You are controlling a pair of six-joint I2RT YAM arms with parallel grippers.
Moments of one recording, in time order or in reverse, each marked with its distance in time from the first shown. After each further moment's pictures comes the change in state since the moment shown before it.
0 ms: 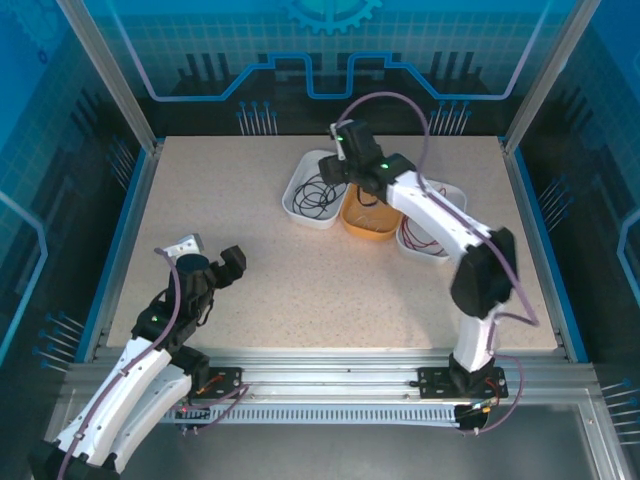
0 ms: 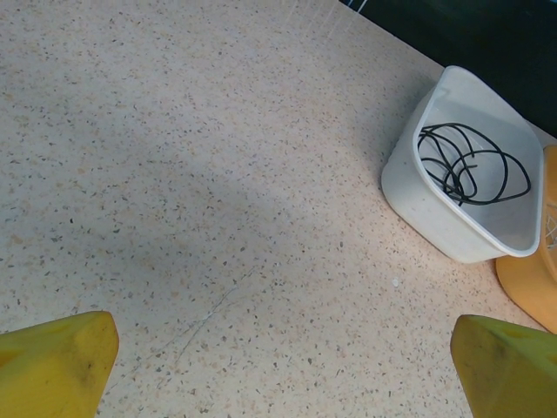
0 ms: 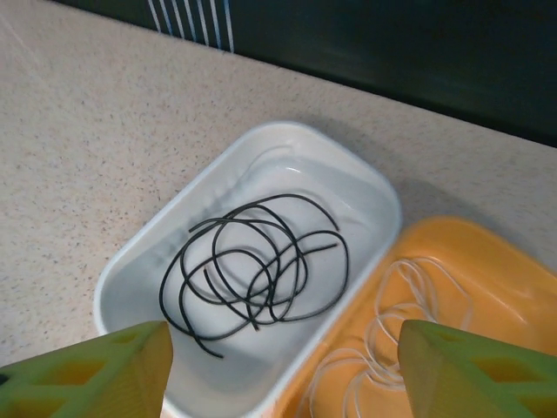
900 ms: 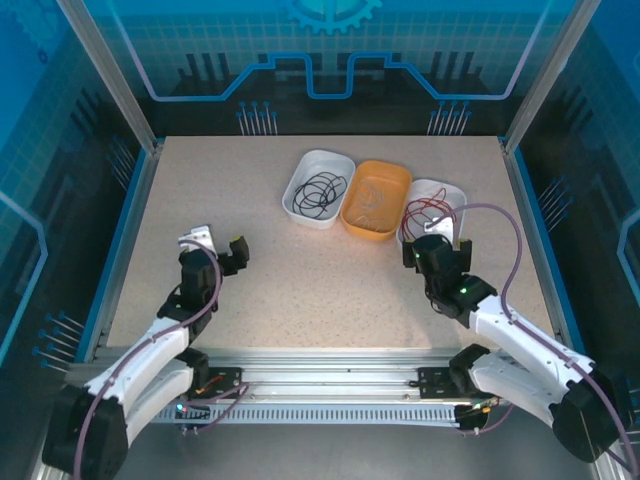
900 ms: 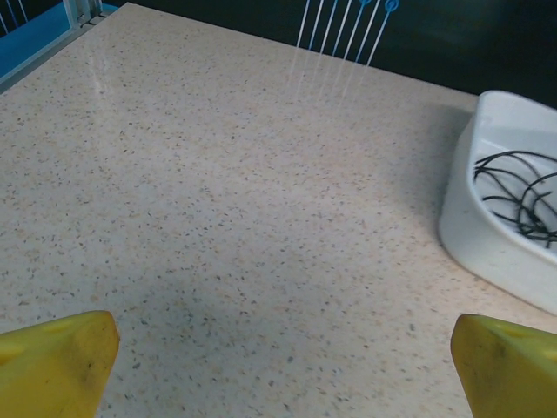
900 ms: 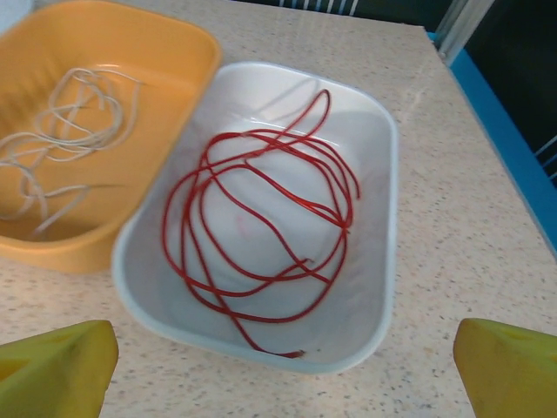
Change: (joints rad) left arm 0.082 0.303 -0.180 0.634 -0.057 0.333; right arm -0.040 -0.901 -1.168 0.261 0.473 0.097
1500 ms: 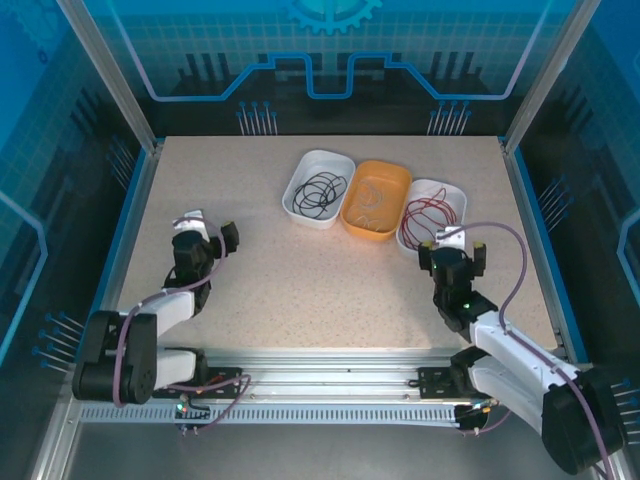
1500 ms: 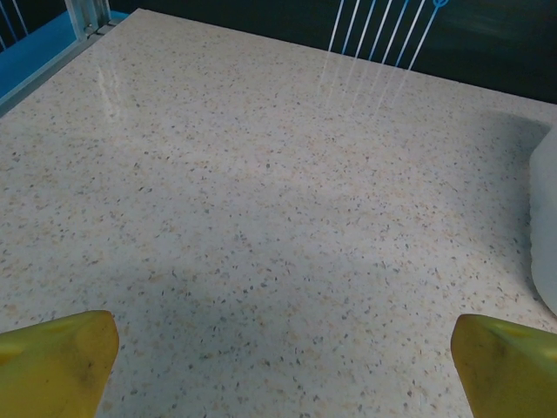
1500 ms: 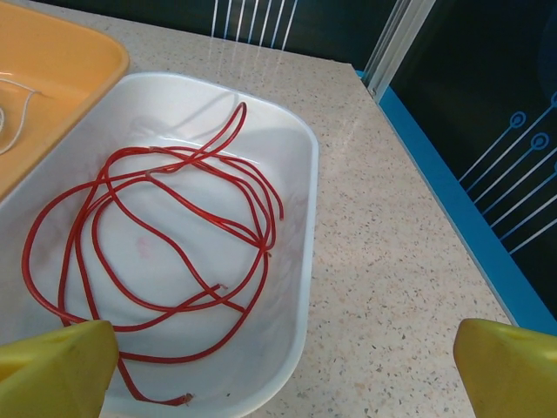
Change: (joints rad) left arm 0.250 0.426 0.042 0.420 0.219 0.123; right arm -0.163 -0.059 -0.264 0.427 -0.012 -0.248
